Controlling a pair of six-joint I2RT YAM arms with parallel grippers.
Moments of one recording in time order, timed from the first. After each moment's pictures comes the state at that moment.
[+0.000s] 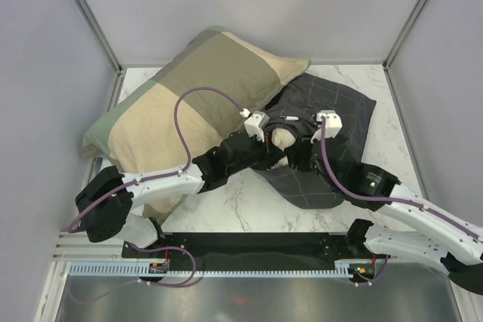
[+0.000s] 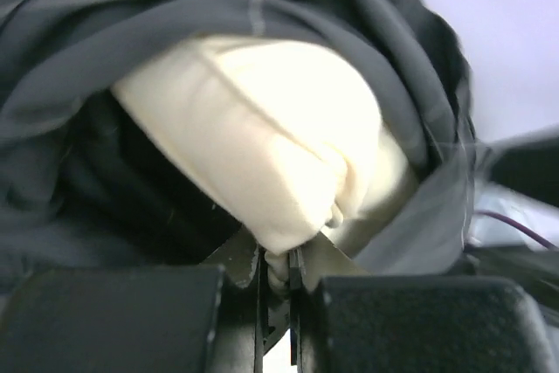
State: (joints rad) left arm -1.00 1.44 0.86 0.33 -0.05 -0.61; right arm 0.95 0.88 0.90 -0.51 0.50 0.65
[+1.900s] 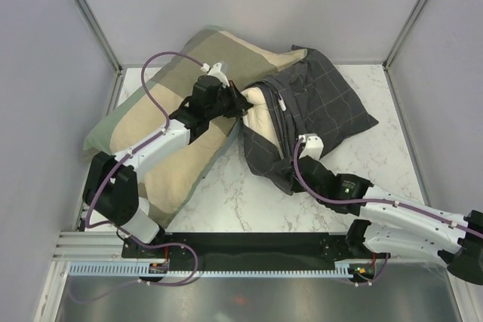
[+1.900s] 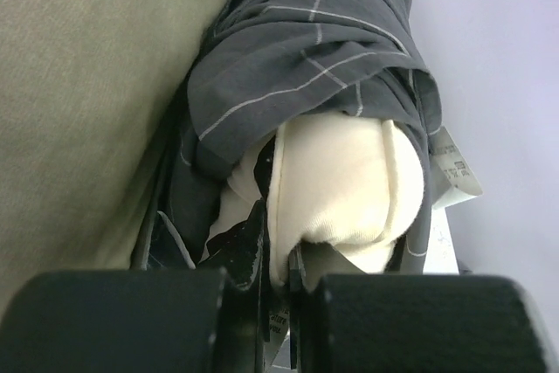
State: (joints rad) left arm -0.54 1.57 1.19 0.01 0.13 -0.70; right arm 1.01 0.94 0.68 -0.51 0.47 0.75
